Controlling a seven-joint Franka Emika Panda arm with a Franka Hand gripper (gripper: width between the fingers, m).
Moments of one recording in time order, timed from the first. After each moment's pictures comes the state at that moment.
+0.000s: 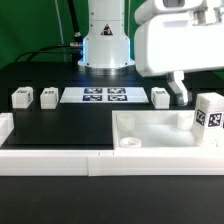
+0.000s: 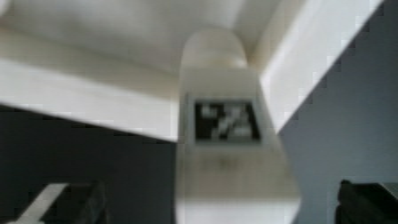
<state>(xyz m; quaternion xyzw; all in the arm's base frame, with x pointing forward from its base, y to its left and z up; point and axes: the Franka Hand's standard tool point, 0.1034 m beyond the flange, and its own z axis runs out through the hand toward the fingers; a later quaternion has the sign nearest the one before) 0.632 0.116 0.099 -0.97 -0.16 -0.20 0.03</state>
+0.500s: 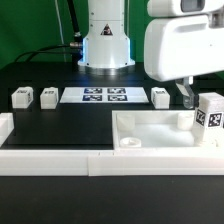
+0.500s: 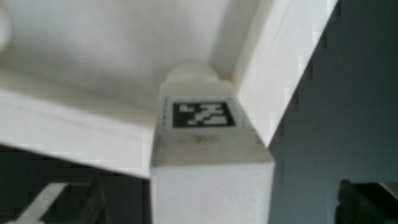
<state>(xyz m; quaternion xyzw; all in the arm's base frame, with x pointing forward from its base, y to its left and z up) 0.631 0.124 0.091 -0.99 -0.15 0.00 0.04</state>
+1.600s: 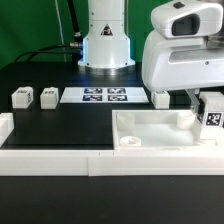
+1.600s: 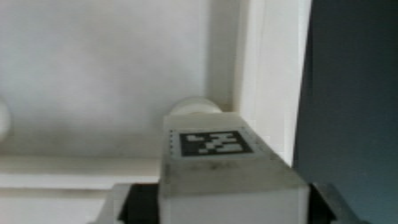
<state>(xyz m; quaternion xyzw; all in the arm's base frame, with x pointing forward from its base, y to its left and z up) 0.631 0.122 0.079 -1.00 0.02 0.07 0.03</state>
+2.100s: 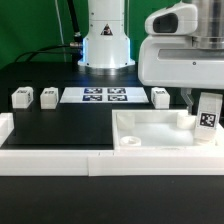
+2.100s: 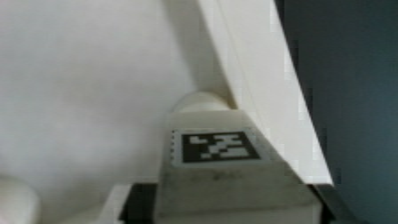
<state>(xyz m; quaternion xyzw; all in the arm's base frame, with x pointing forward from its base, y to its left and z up) 0.631 0.116 0.071 -0.96 0.27 0.03 0.04</state>
